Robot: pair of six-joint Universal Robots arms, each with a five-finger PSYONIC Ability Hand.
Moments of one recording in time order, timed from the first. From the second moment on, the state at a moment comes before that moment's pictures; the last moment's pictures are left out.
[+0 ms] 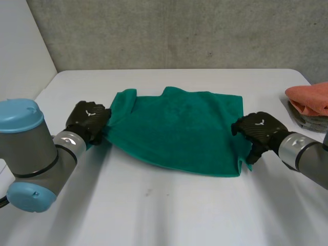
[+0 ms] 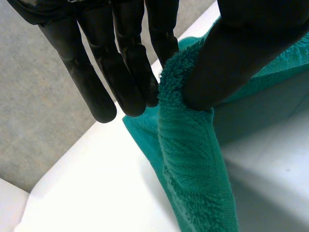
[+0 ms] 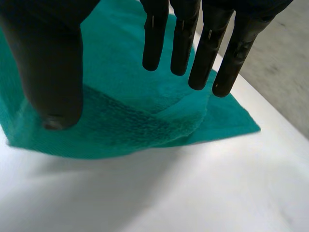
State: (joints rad) left arm 4.36 -1.96 -1.66 3.41 -1.51 3.63; right arm 1.71 -1.14 1.59 0.01 1.11 2.55; left_hand 1.12 1.20 1.20 1.20 0.98; right_hand 0.46 0.53 0.53 0.53 0.35
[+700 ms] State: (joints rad) left arm 4.39 -1.97 -1.63 3.41 -1.51 3.63; right arm 1.69 -1.25 1.92 -0.27 1.27 2.57; left_hand 1.12 1.20 1.20 1.20 0.98; right_hand 0.44 0.50 0.50 0.50 0.33
